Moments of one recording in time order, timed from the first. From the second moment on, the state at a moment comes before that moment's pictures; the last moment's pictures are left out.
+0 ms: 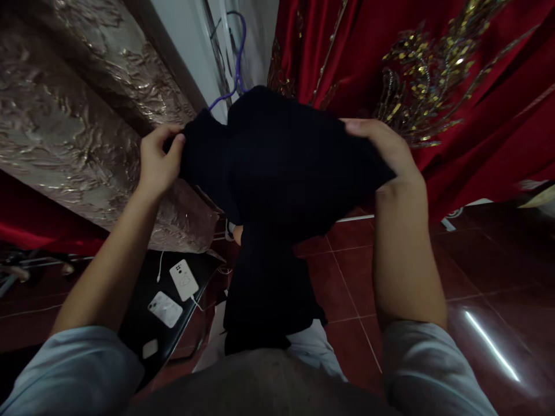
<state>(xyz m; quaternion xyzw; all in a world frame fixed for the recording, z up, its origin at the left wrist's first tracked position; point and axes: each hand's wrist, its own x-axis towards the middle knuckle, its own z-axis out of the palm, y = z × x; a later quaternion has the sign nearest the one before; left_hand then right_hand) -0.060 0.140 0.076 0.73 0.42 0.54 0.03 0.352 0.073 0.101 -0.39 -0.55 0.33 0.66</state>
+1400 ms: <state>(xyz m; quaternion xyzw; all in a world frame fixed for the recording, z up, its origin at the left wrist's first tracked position) -0.061 0.046 0.076 0.75 0.38 0.51 -0.15 0.267 0.155 0.094 -0.38 -0.56 0.39 0.62</state>
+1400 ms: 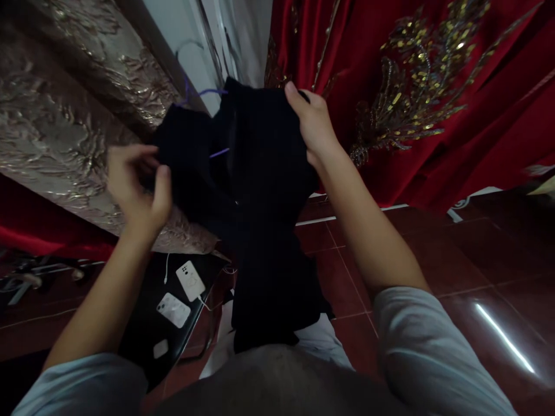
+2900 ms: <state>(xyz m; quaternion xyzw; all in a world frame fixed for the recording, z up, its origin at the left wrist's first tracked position) 0.053 -0.053 -0.051 0.51 0.47 0.65 0.31 0.165 -0.052 -0.033 -0.48 -0.53 0.50 0.48</state>
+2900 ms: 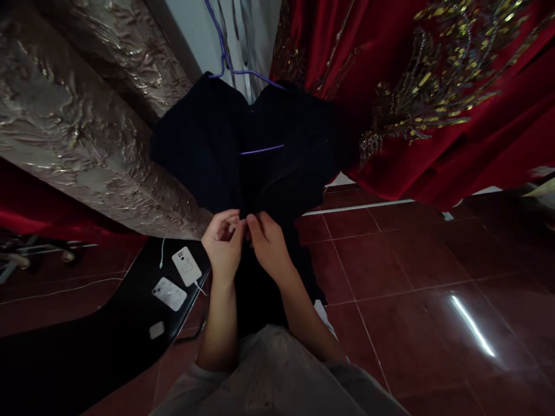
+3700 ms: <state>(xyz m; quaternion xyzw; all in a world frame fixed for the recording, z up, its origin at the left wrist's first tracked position) 0.058 0.014 -0.057 0.64 0.44 0.56 0.30 0.176 0.066 0.116 -0.37 -0.58 0.46 0.56</state>
